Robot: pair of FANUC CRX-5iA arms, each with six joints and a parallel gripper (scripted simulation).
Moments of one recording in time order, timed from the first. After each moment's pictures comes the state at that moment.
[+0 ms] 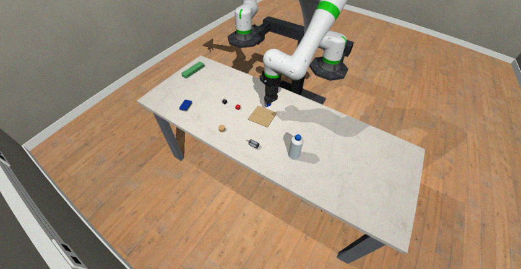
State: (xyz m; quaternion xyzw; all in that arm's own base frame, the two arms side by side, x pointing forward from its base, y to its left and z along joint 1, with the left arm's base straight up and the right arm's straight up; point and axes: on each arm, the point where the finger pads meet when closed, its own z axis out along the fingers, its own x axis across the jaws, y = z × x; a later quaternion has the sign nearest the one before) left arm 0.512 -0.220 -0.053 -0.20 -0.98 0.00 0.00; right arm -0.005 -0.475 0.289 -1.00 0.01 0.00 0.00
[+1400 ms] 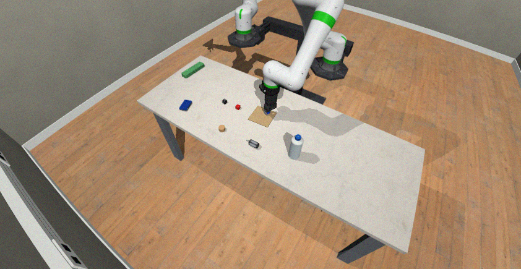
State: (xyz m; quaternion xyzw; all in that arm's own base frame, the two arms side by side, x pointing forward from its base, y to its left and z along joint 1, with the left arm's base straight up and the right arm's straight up) left arm 0.512 -0.221 -0.123 -0.20 -0.98 0.00 0.00; right arm -0.005 -0.475 0.289 -1.00 0.01 0.00 0.00
